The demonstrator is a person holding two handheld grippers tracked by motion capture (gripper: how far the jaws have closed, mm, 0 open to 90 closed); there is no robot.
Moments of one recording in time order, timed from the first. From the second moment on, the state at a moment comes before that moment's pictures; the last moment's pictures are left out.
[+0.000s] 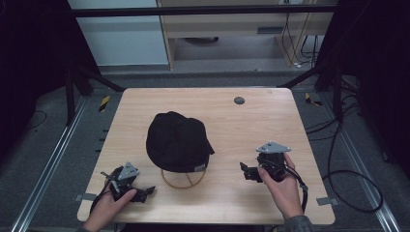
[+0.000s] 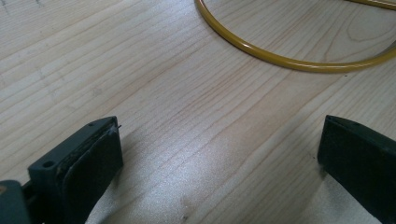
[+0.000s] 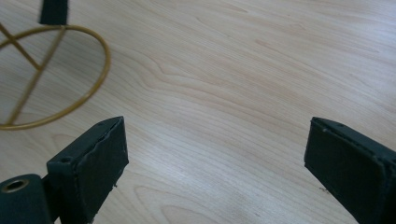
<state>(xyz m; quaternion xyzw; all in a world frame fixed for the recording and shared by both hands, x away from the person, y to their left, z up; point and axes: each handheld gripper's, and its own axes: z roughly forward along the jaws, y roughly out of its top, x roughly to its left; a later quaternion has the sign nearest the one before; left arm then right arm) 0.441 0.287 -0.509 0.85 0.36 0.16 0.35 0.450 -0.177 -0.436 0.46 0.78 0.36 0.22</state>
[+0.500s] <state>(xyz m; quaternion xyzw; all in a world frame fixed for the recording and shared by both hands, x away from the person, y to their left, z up) 0.441 0.286 -0.509 0.85 0.36 0.16 0.35 0.455 -0.168 -0.475 0.48 0.78 0.35 0.19</state>
